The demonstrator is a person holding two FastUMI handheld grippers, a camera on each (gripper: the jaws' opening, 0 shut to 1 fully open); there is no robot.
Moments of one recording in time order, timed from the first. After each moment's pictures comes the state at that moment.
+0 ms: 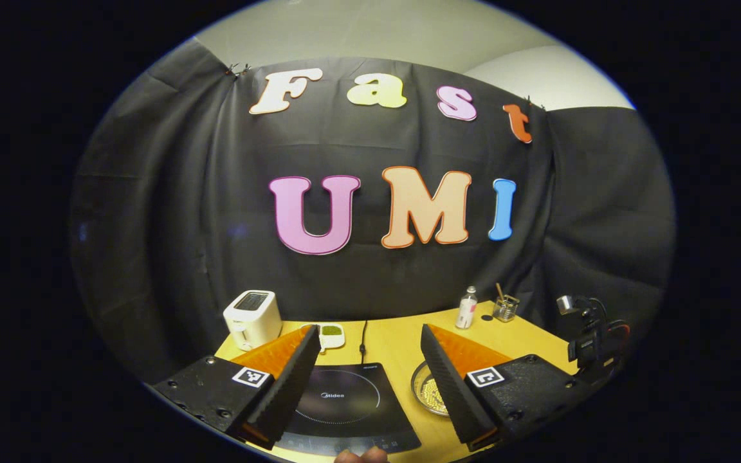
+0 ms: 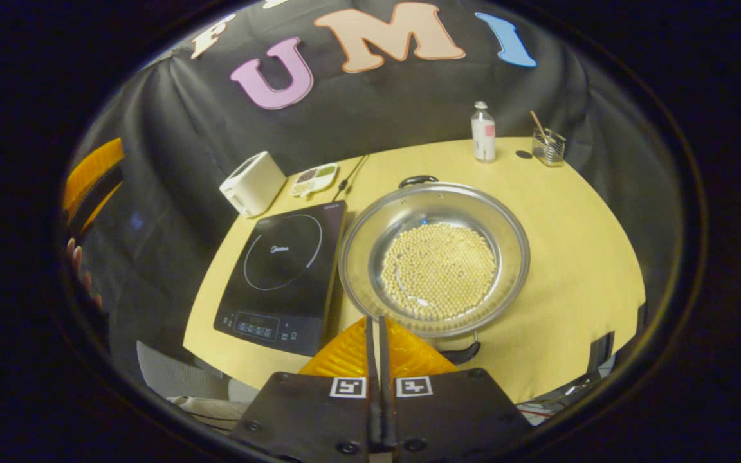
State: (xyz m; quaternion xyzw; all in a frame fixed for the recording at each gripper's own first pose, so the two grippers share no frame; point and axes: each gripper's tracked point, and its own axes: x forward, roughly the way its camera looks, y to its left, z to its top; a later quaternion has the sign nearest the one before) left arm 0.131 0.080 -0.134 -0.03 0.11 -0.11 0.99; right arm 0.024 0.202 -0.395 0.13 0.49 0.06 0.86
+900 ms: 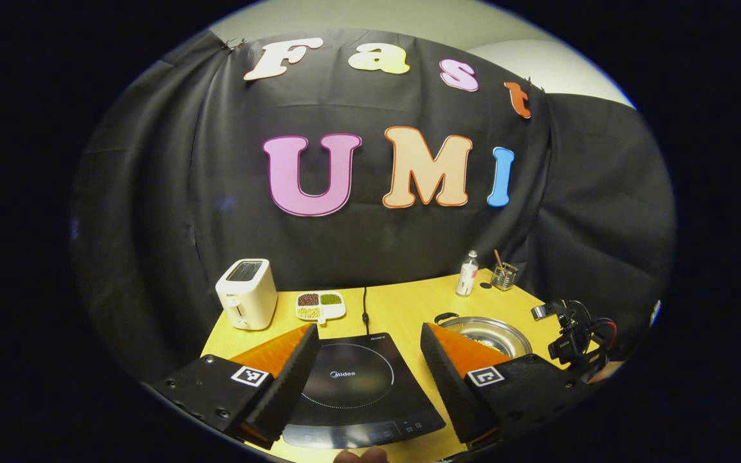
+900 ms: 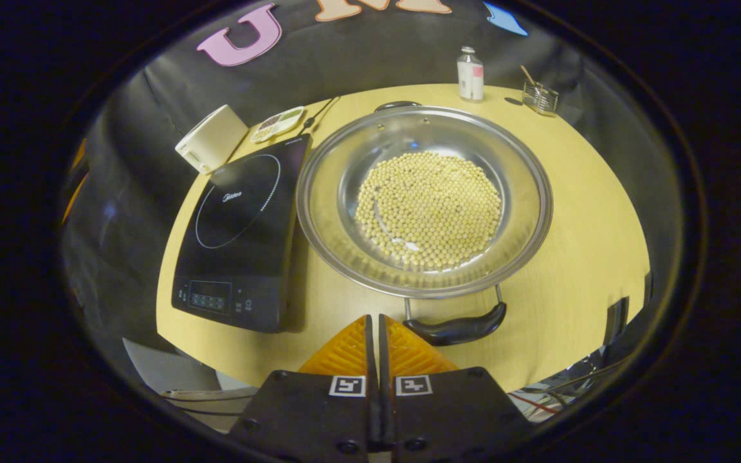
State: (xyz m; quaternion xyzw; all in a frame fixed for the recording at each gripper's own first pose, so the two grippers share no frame) left arm 0.128 0.107 -0.196 -0.03 0.20 -0.12 0.97; right arm -0.005 0.202 -0.479 0.10 0.59 0.04 0.80
